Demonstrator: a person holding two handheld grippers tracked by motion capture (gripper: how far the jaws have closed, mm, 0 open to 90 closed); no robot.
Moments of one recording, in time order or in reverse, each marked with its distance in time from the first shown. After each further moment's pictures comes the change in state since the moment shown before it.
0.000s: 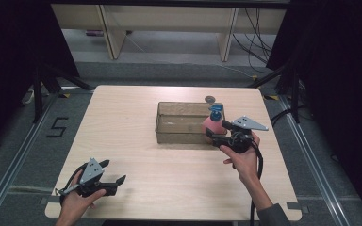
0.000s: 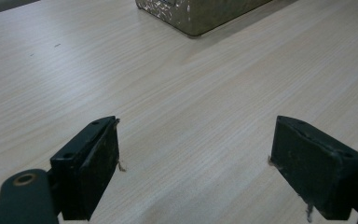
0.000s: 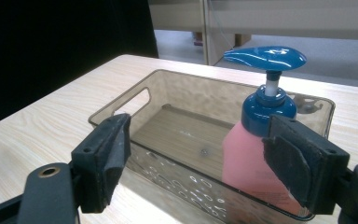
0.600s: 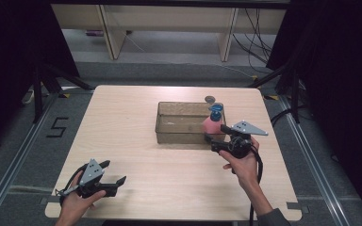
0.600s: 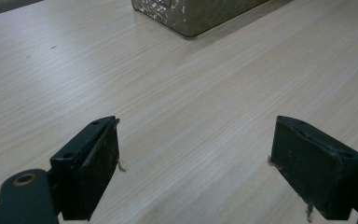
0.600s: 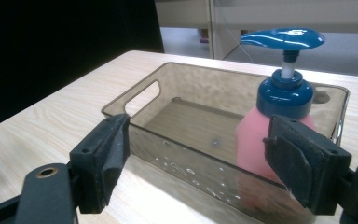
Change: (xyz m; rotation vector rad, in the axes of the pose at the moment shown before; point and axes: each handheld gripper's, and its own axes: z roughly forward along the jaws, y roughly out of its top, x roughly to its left) left arm -0.003 -0.001 0.000 -0.010 -0.016 -0.008; right arm 0.009 -0.009 -0.006 0.020 0.035 0.031
